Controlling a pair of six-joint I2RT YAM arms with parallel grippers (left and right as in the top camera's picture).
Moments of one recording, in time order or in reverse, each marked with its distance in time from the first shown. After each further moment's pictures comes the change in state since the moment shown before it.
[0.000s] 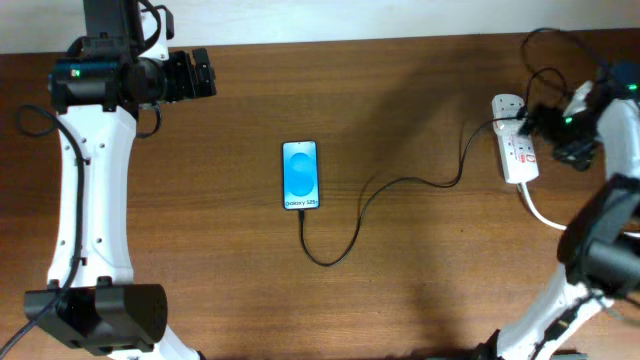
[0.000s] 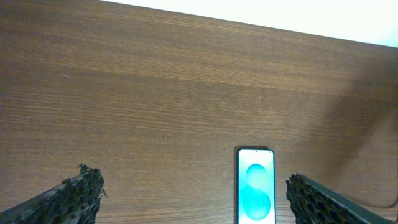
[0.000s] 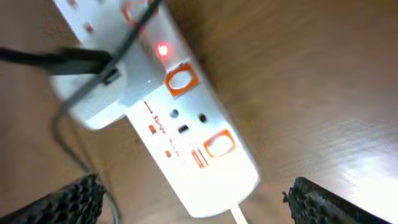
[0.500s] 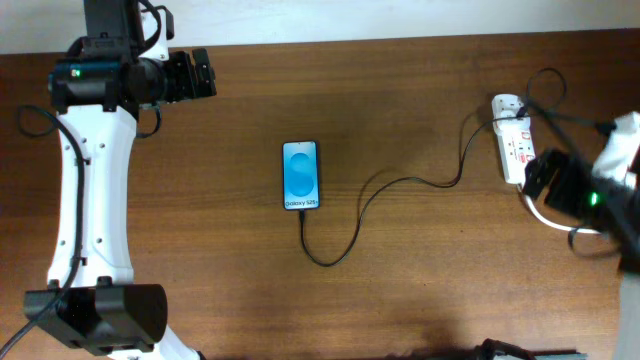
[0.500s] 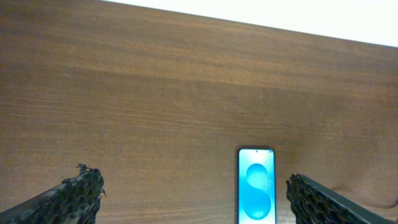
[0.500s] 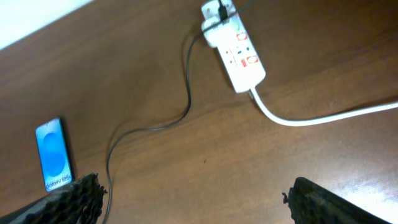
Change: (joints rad) left arm 0.000 0.000 -0.001 -0.001 -0.003 0.000; right arm 0.132 -0.991 -0.283 -0.286 0.029 -0.013
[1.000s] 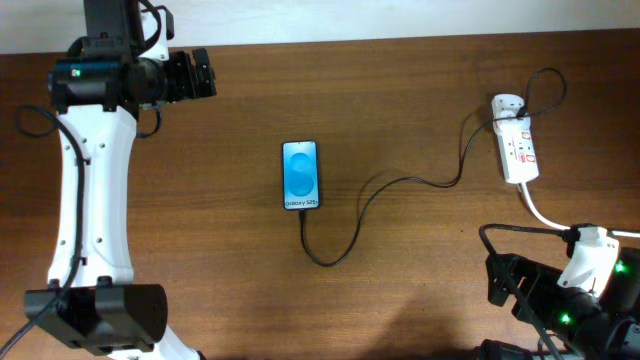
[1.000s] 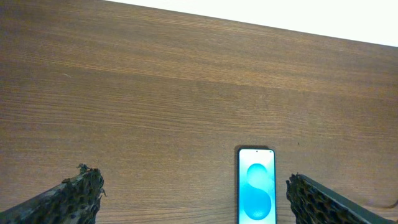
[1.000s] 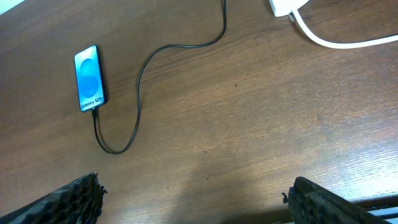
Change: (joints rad) left arm 0.000 0.000 -0.001 0.000 0.000 0.000; right arm 0.037 -0.397 -0.182 -0.247 -0.121 -0.001
